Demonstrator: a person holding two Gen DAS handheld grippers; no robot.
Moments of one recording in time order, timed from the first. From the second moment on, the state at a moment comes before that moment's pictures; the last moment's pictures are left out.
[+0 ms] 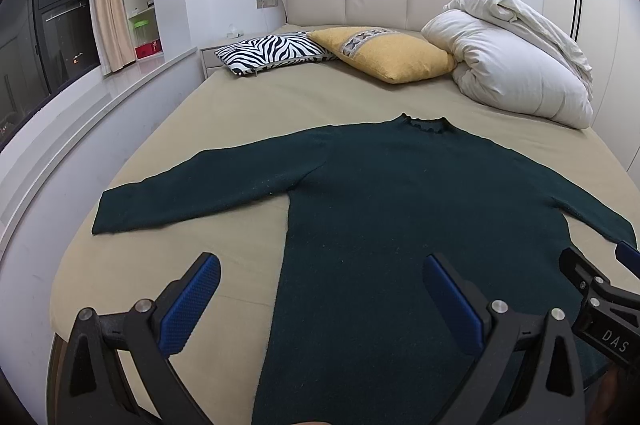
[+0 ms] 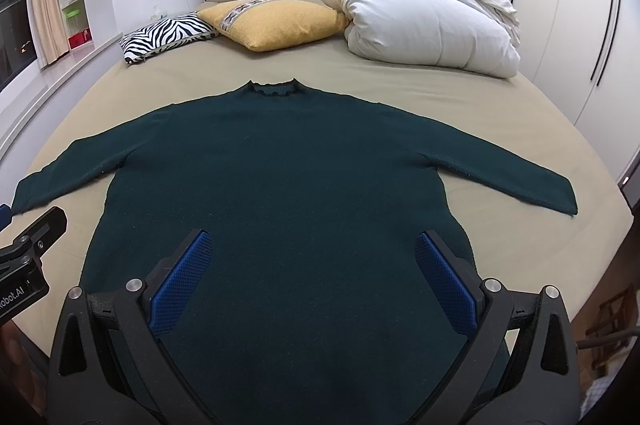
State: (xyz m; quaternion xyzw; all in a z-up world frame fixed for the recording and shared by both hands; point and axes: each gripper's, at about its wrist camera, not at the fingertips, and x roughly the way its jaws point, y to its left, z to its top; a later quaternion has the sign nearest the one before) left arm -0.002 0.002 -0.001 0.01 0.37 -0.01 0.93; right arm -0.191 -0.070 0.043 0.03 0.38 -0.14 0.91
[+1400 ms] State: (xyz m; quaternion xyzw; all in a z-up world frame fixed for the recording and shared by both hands) left arm -0.002 0.005 -0.005 0.01 0.37 -0.01 0.93; right arm -0.190 -0.074 0.036 0.03 0.39 -0.14 0.91
